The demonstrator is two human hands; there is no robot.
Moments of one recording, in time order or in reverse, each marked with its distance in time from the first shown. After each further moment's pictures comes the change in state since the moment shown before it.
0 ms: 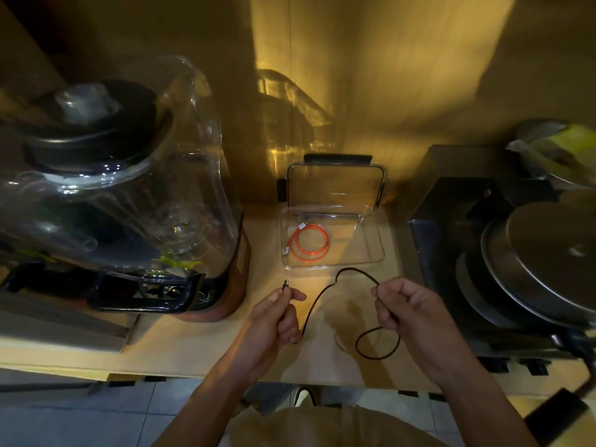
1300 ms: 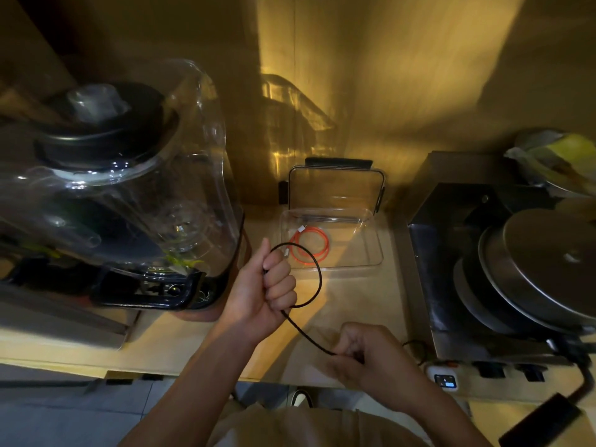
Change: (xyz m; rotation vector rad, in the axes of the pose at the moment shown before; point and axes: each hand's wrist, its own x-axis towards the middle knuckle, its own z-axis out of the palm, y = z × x) left_hand 0.010 0.061 0.025 -0.527 -0.175 -0.083; right_hand -0.024 0.019 0.027 -0.775 -0.321 -0.005
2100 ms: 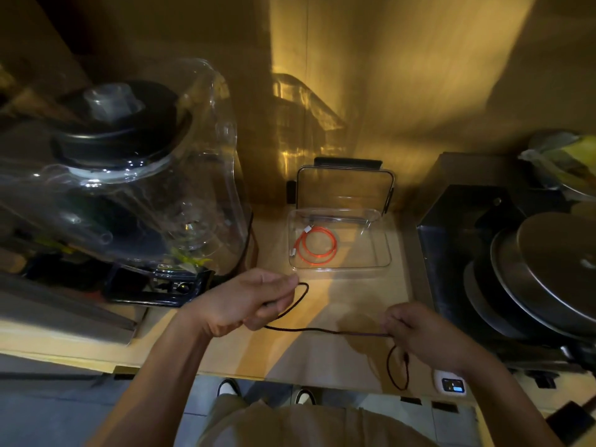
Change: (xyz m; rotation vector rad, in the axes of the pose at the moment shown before) left_hand -0.031 0.043 -0.005 1.059 -0.225 -0.204; right_hand 0.020 0.024 -0.060 -0.164 -0.071 0.091
